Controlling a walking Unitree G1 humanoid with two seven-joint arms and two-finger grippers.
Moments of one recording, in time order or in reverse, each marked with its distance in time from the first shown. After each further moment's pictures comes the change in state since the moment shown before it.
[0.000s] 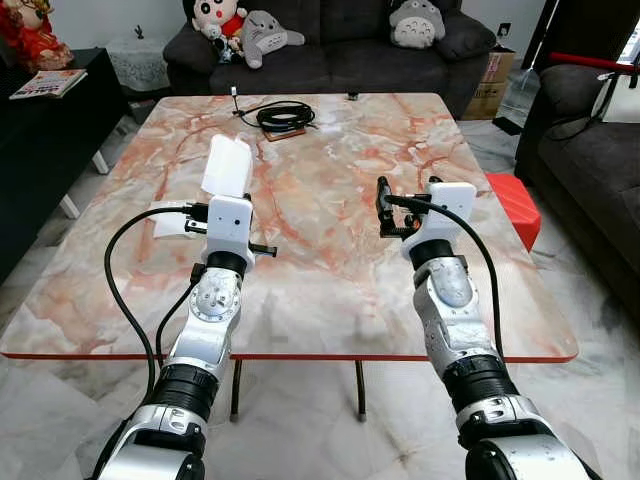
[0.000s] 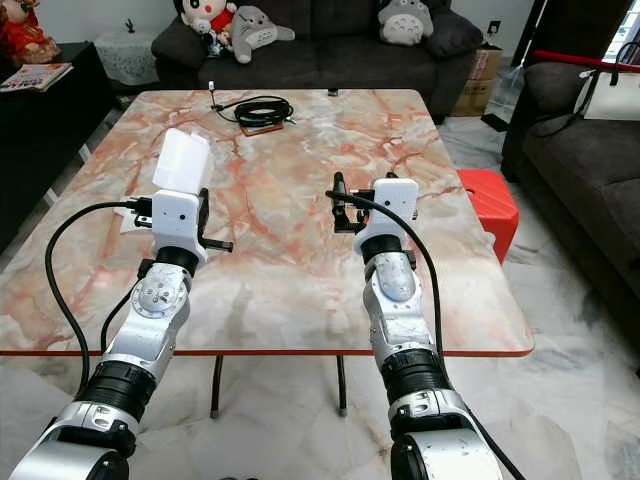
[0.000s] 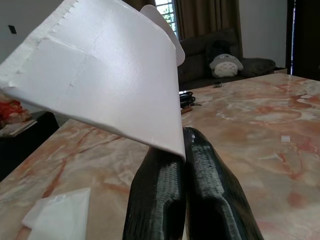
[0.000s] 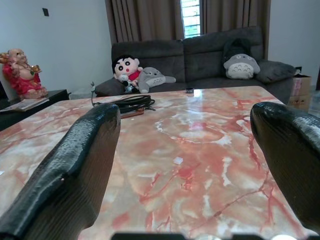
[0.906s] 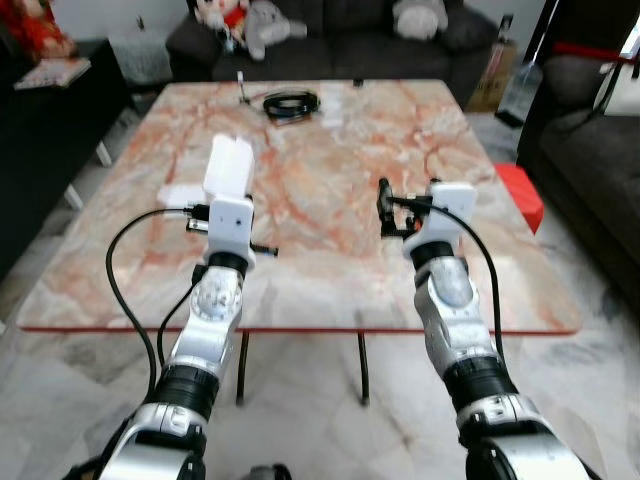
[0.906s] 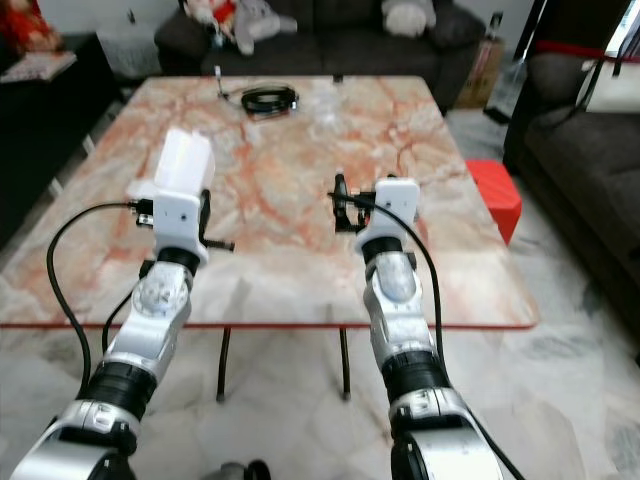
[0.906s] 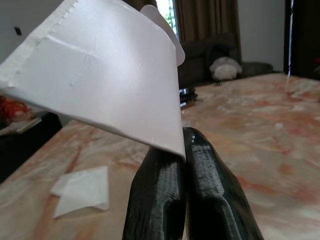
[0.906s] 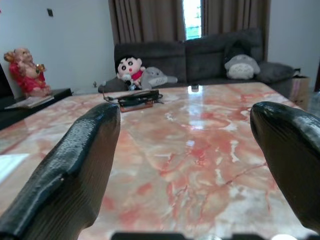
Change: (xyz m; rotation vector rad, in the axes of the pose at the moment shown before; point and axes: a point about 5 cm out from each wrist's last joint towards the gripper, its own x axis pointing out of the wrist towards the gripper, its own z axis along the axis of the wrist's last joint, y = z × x) left arm 0.000 0.000 0.001 -0.002 -0.005 0.001; right arm 0.000 0.001 0.000 0.003 -0.003 0.001
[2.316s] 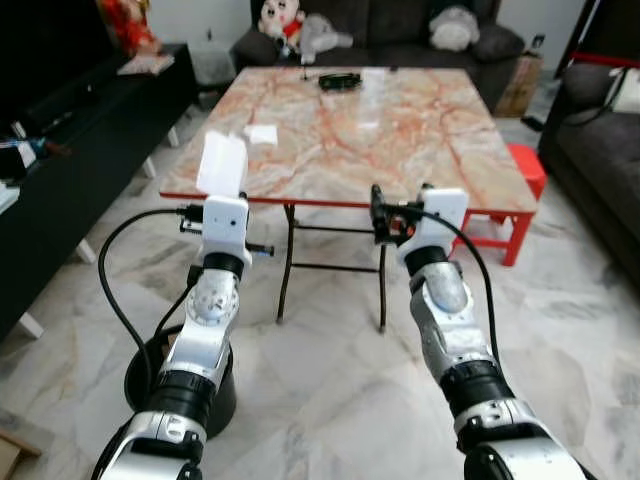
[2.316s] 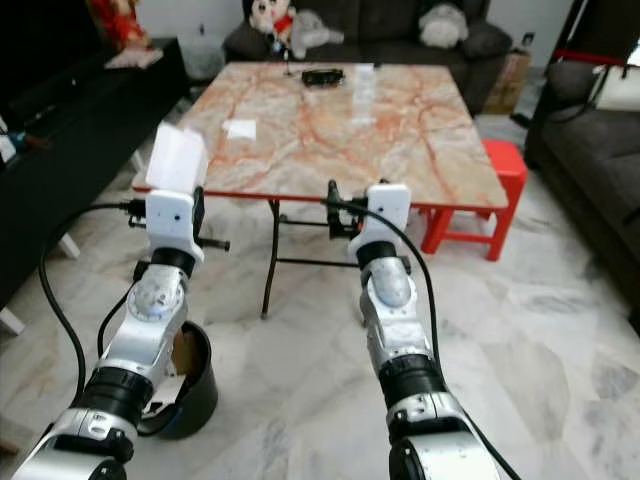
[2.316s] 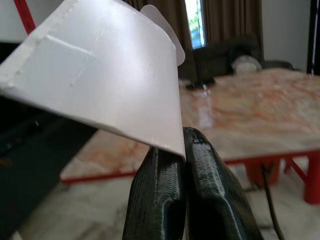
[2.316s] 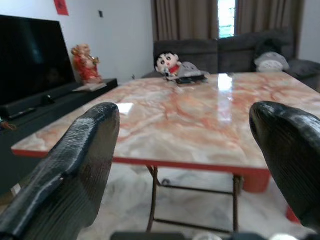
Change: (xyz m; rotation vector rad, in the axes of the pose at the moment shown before) left arm -0.007 0.007 -0.009 -0.015 0.047 0.036; right arm -0.005 0.005 -0.014 -0.006 0.057 0.050
